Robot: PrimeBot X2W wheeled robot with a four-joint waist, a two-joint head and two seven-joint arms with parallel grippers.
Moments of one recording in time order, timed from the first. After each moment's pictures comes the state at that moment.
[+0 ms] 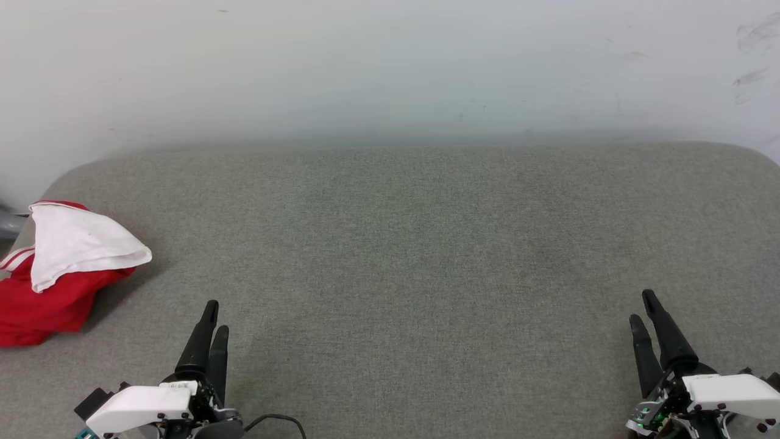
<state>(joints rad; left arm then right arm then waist) -0.06 0.05 0.10 0.28 -1.61 -0.13 0.10 -0.06 -0.05 -0.10 0.29 1.59 0.13 0.10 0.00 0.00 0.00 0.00</state>
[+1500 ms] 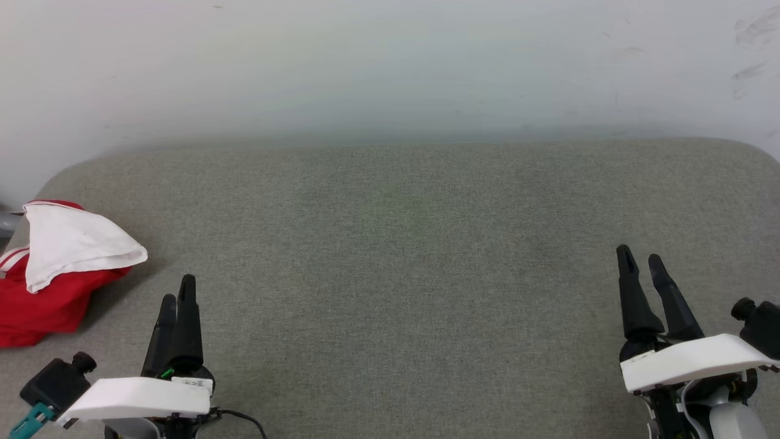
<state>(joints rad) 0.00 0.05 0.12 0.04 -0.95 -0.13 -0.08 -0.09 -0.05 -0.04 0.10 0.64 0.13 -0.08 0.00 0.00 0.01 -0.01</state>
